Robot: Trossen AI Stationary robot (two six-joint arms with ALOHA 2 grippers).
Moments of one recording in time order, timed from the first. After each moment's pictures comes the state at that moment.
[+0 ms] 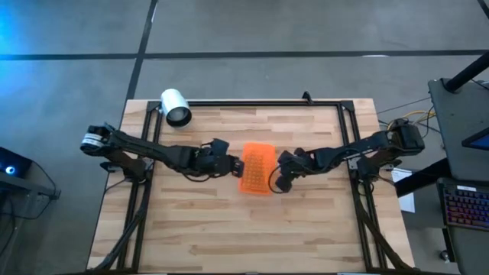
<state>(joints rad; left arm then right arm) -0.14 1.47 1.08 -0.39 -0.53 -1.14 0.06 1.52 0.74 -0.31 0.21 0.66</state>
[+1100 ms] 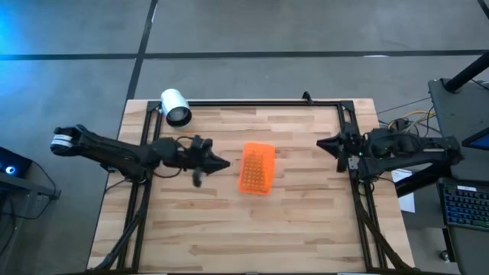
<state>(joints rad) -0.08 1.05 0.56 0.56 0.02 -0.54 0.10 0.47 0.67 -0.50 0.33 0.50</state>
